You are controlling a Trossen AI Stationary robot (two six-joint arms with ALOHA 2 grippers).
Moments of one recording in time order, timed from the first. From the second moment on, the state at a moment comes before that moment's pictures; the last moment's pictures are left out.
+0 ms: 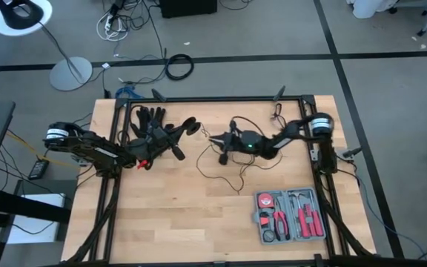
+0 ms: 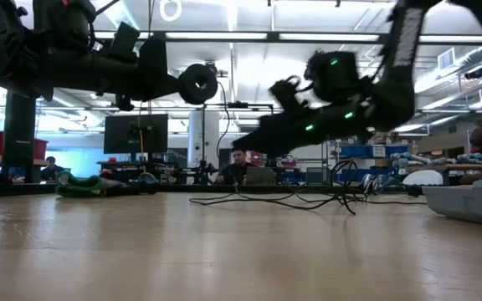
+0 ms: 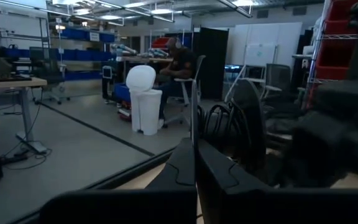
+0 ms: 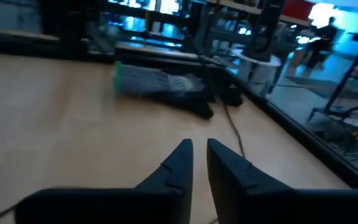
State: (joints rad) left arm 0.04 1.38 0.24 1.32 -0.65 0.00; right arm -0.17 2.01 0.73 1.17 0.17 -0.18
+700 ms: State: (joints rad) left arm 0.04 1.38 0.24 1.31 -0.65 -0.01; right arm -0.20 2.11 0.87 1.18 0.22 -0.19
